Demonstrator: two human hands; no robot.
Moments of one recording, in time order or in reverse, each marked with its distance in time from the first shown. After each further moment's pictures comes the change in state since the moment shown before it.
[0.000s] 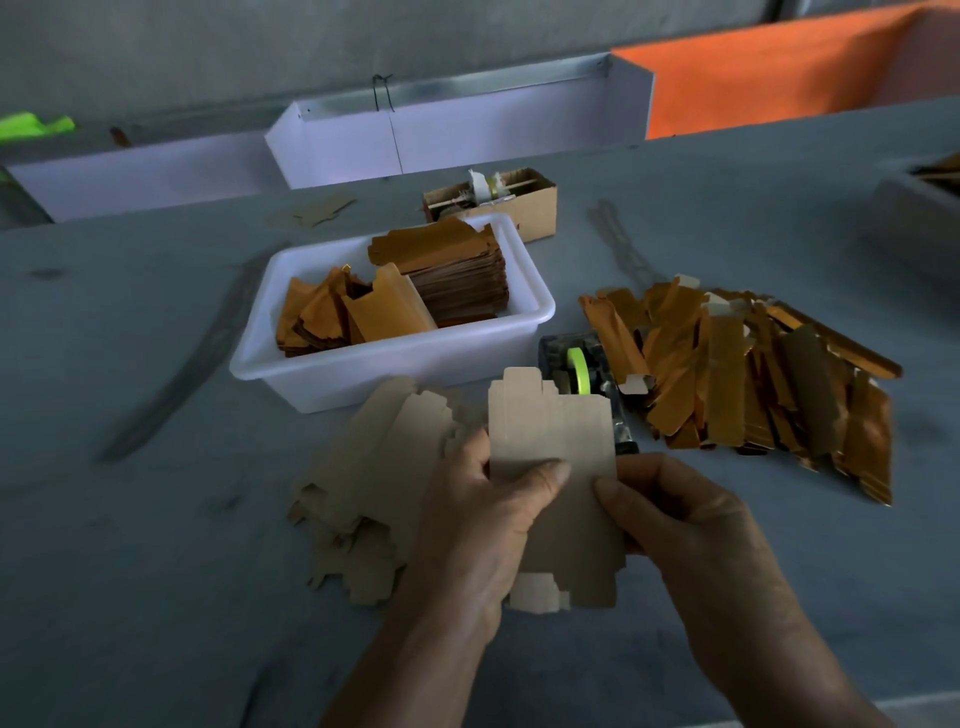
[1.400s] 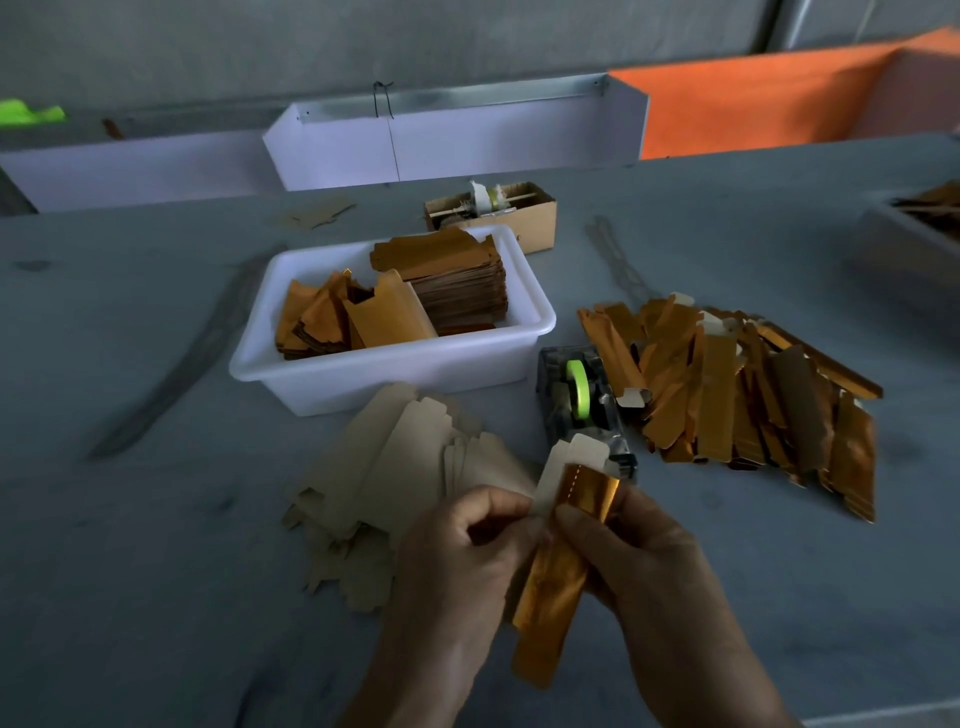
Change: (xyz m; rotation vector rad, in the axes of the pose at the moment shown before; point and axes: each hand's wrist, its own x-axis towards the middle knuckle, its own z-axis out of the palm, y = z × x) left_hand -0.021 -0.009 -0.016 0.098 0.012 0.097; right_hand -0.010 0.003 0.025 0.161 -0.004 0.170
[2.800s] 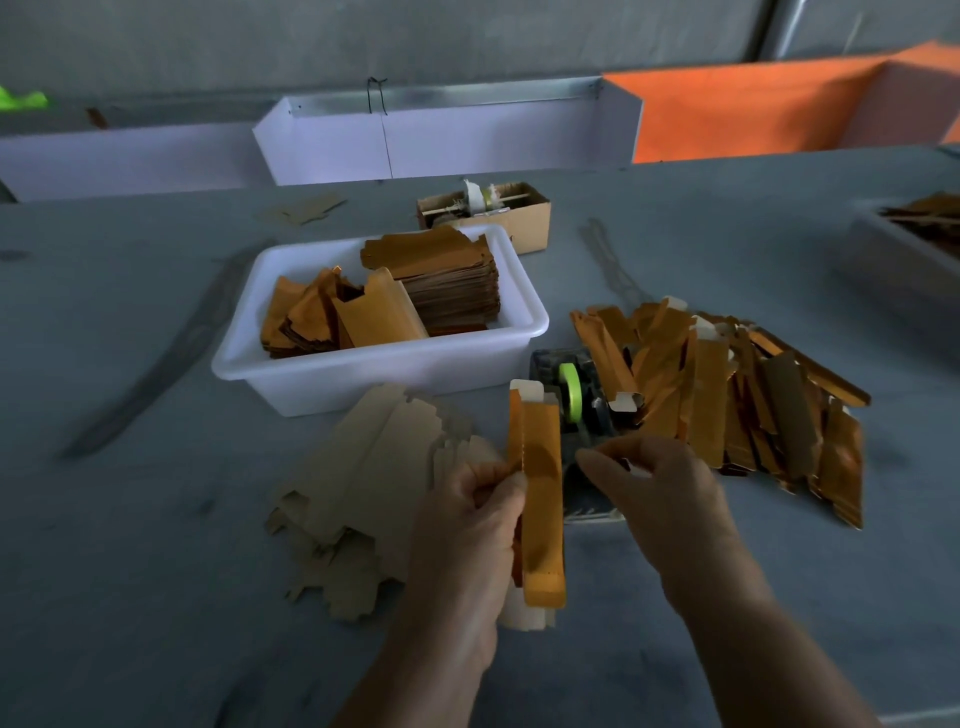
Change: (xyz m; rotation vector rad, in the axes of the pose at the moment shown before) left_hand 0.019 0.003 0.021 -0.266 0.065 -0.237; right_hand 0.049 -0.019 -0.020 -0.582 0.156 -0.179
